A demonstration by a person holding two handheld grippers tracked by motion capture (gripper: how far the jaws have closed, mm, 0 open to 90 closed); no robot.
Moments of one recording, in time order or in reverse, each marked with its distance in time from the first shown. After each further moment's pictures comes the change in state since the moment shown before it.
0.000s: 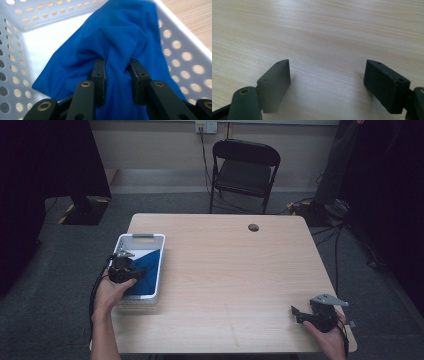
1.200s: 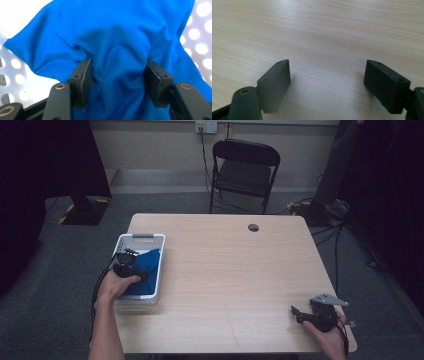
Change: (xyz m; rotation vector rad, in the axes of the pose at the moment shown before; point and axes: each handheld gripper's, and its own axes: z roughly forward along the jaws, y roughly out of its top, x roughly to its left) left arm 0.010 0.011 0.028 0.256 0.042 -0.089; right arm 0.000 0.000 0.000 0.000 0.003 0.000
